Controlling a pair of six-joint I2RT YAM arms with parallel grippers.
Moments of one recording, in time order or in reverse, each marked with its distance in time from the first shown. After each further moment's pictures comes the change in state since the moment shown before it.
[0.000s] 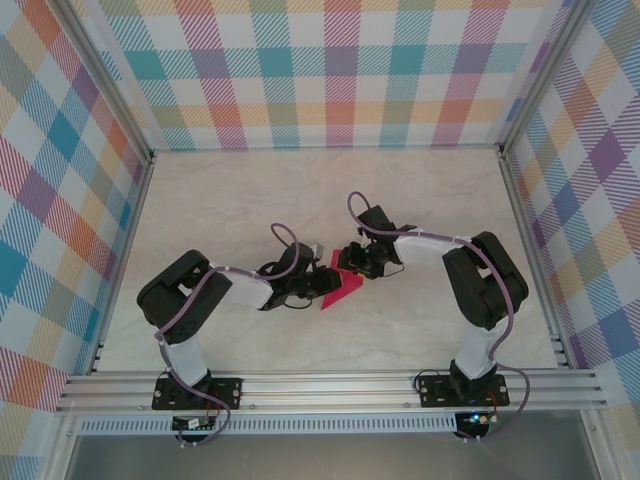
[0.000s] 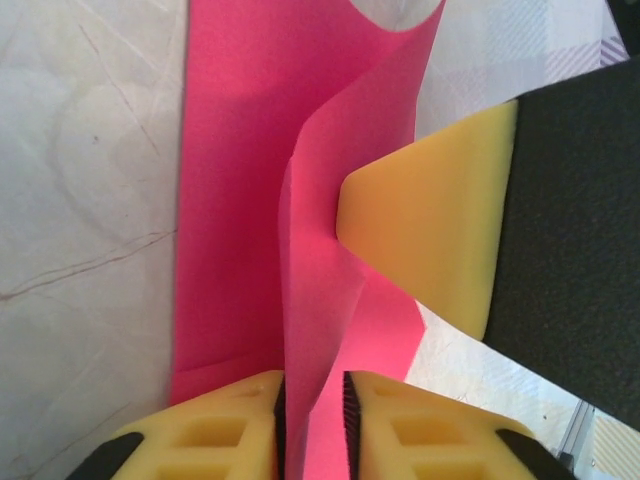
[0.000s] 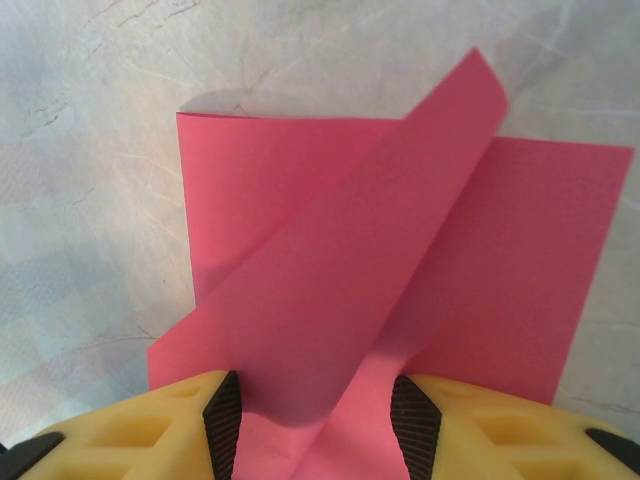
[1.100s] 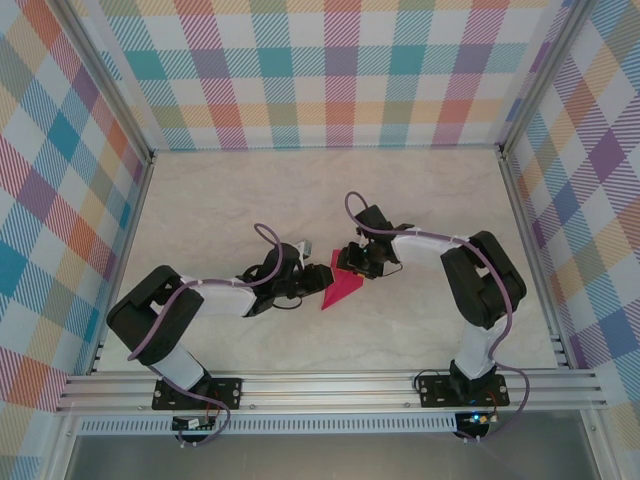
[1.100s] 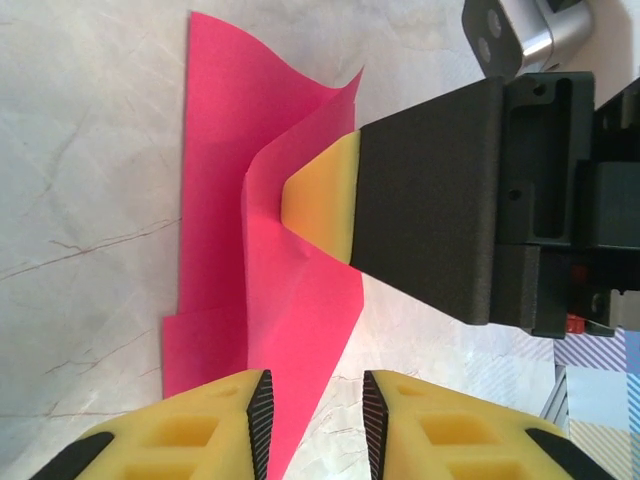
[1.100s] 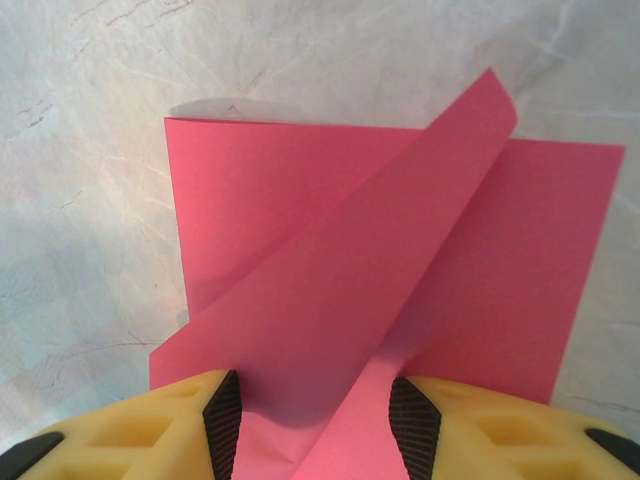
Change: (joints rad) left arm 0.023 -0.190 -0.101 -0.002 -0.030 0.014; right arm 0.011 0.014 0.027 -0.038 0.032 -0.001
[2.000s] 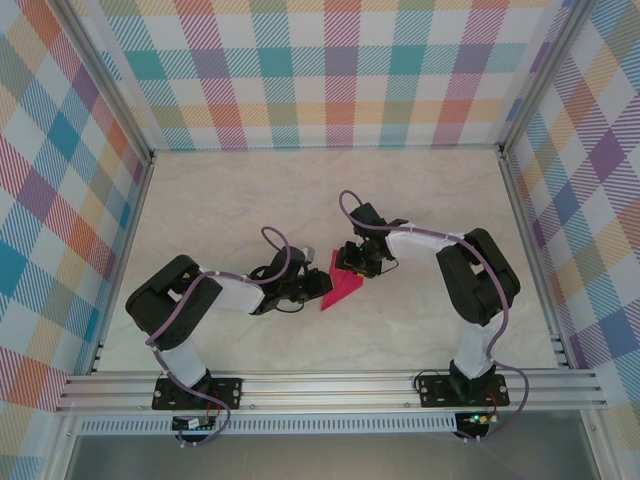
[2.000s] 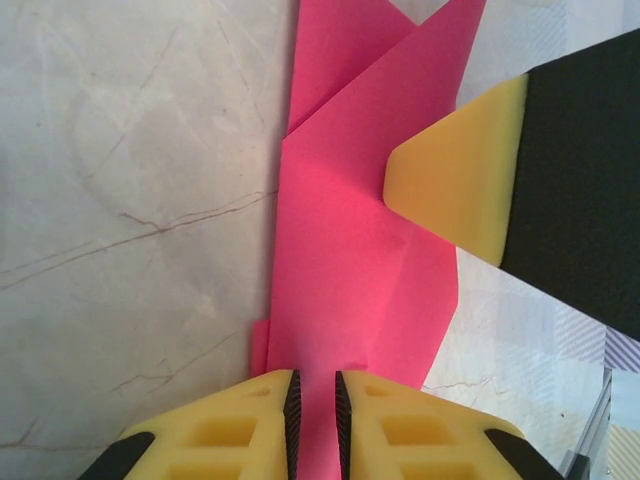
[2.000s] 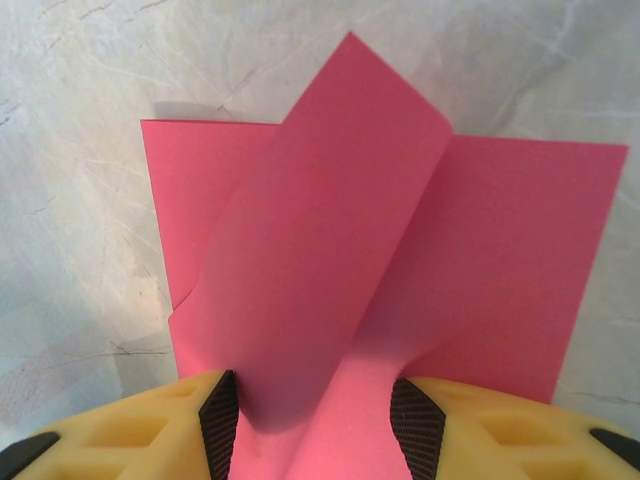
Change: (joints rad) left arm -0.002 0.120 0.024 -0.014 0.002 -0.006; right arm 0.018 0.037 0.071 -0.091 0.048 0.002
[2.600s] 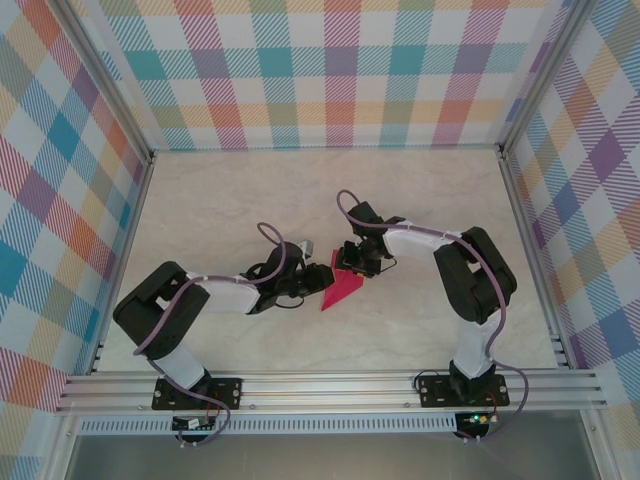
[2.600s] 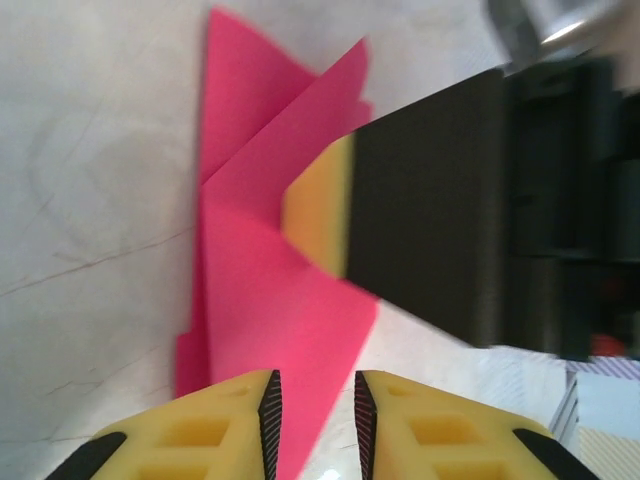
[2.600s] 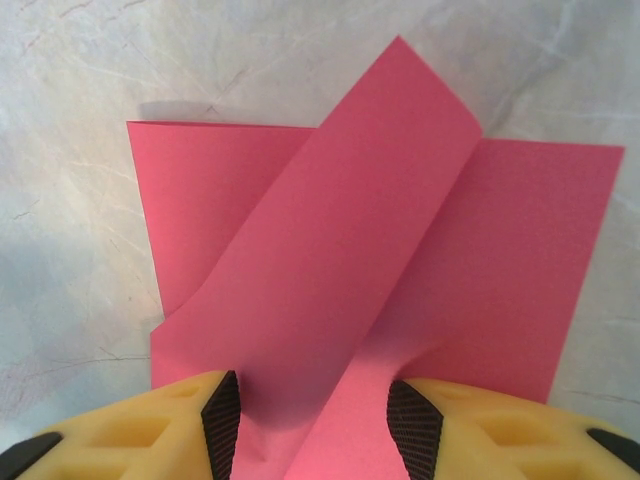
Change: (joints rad) left arm 0.000 -0.096 0.005 -0.009 -0.018 0.003; right arm 0.006 0.024 0.034 -0.048 0.018 -0.001
